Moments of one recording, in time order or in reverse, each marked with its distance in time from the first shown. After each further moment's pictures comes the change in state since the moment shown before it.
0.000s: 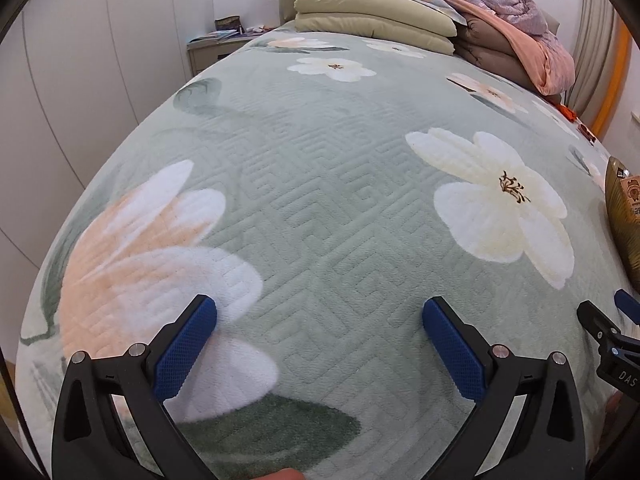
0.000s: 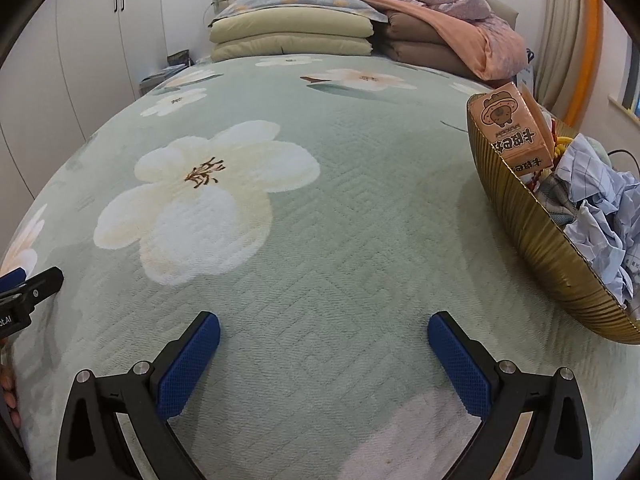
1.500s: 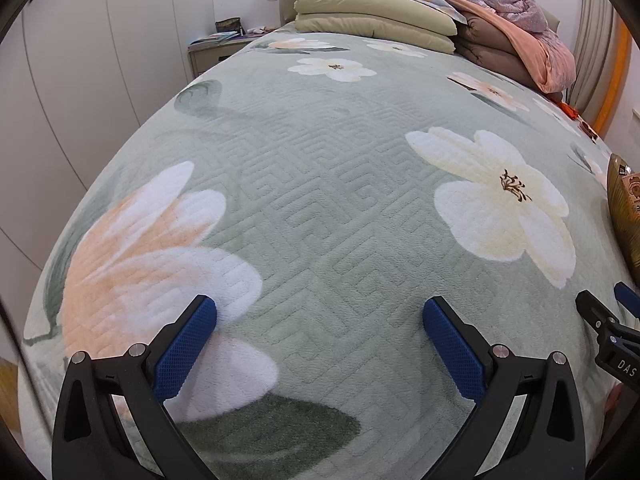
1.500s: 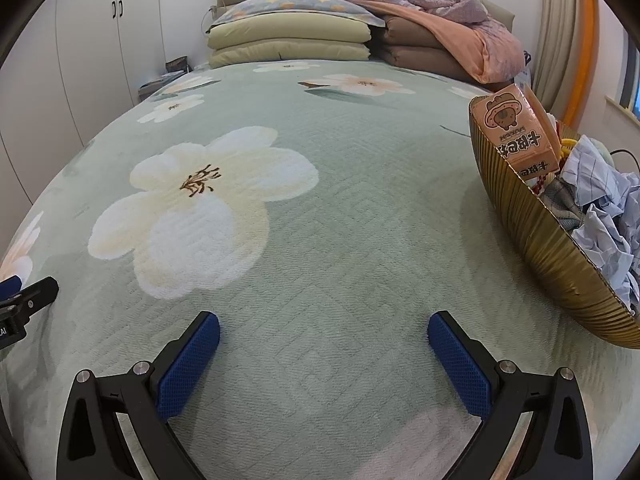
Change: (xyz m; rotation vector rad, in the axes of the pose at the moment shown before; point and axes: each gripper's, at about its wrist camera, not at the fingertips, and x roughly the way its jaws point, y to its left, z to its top) left arm 0.000 0.000 0.000 0.007 -0.005 0.010; right arm 0.006 0.001 0.001 0.010 -0.024 0.000
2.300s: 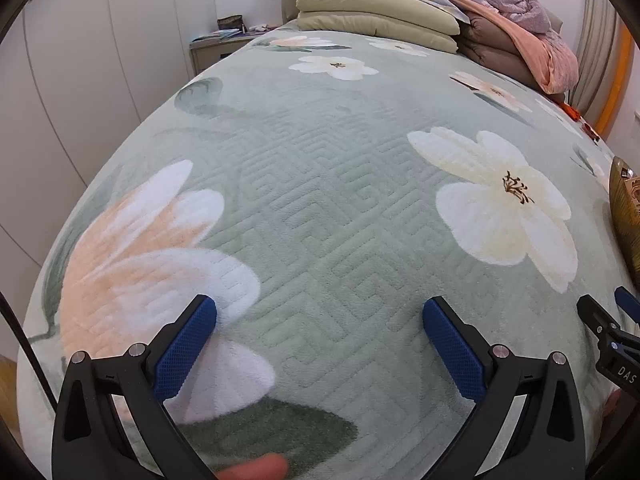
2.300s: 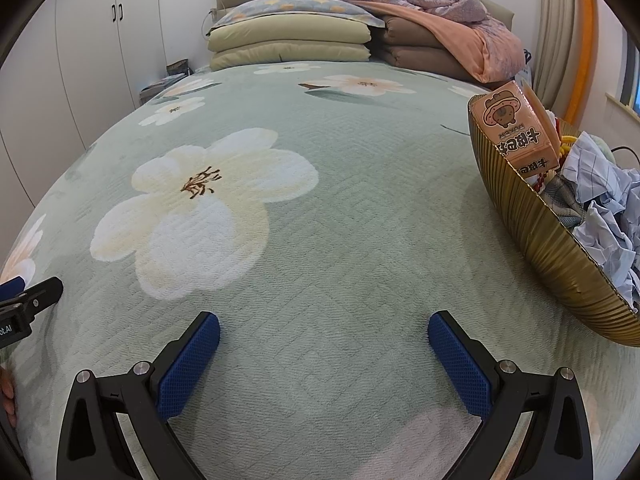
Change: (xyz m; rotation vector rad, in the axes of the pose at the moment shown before) left arm -0.002 0.004 0.000 -0.008 0.008 0.000; right arm 0.001 -0.002 0.000 0.006 -0.004 0.012
